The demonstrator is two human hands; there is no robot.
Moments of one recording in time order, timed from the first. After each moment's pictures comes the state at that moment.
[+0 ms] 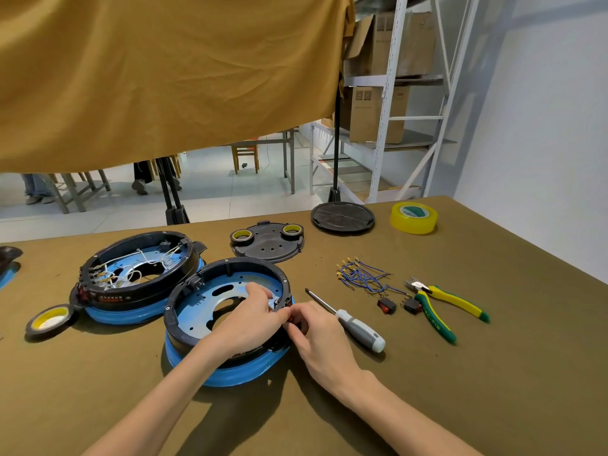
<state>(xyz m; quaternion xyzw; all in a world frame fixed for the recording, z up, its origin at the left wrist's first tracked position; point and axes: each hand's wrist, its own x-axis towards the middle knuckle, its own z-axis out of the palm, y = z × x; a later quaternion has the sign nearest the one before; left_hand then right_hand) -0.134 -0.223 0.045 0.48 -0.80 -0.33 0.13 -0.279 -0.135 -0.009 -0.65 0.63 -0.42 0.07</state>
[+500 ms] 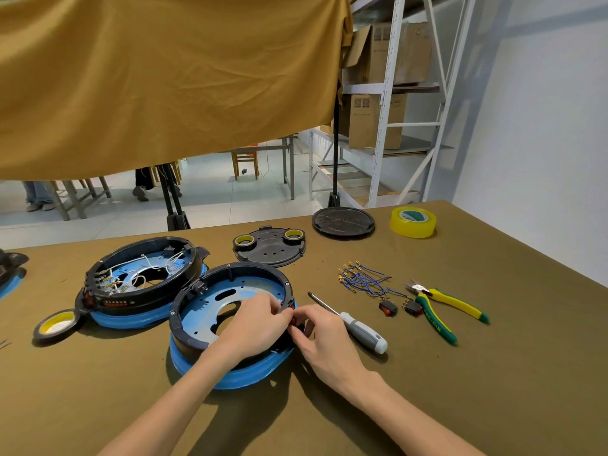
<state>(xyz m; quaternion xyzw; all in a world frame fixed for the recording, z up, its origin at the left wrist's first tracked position) -0.139 -0.218 0.044 0.48 -0.81 -0.29 0.16 -0.281 -0.134 -0.006 -0.64 0.63 -0.43 0.10</state>
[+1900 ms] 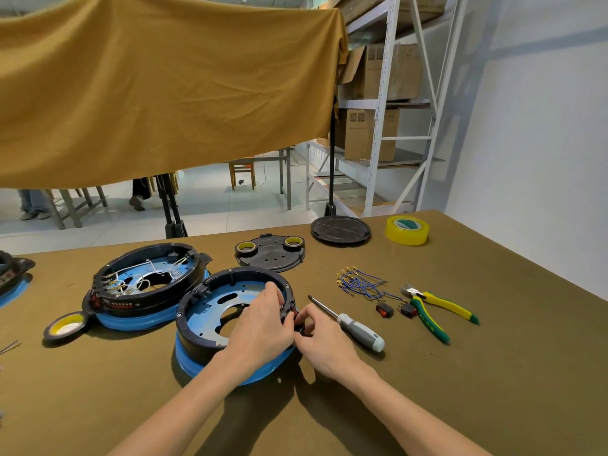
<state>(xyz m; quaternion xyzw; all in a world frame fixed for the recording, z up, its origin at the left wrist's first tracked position) -0.137 -0.200 0.038 0.45 -0.84 -0.14 0.26 -0.274 -0.131 0.006 -0.58 0.72 -0.34 0.19</state>
